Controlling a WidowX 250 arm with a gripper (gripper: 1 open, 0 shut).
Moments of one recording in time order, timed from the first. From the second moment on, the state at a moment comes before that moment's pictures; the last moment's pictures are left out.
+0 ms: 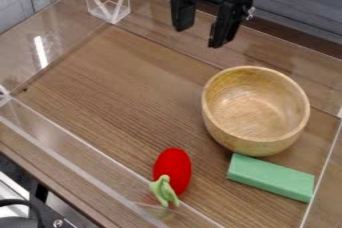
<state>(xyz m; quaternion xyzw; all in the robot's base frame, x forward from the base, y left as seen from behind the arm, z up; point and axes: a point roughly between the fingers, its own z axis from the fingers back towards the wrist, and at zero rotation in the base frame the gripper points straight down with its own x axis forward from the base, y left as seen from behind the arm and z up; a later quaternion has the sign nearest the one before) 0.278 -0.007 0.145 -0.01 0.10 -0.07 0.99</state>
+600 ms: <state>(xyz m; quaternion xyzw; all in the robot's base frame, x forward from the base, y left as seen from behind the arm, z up) 0.284 0.015 0.140 -0.03 0.10 -0.04 0.99</state>
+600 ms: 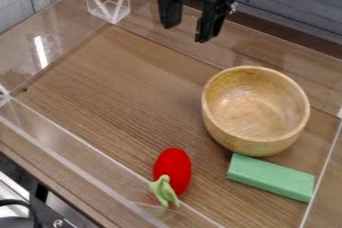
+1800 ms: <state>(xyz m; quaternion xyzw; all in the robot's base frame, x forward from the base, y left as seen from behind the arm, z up) 0.275 -0.010 0.136 -0.03 0.12 0.05 0.99</state>
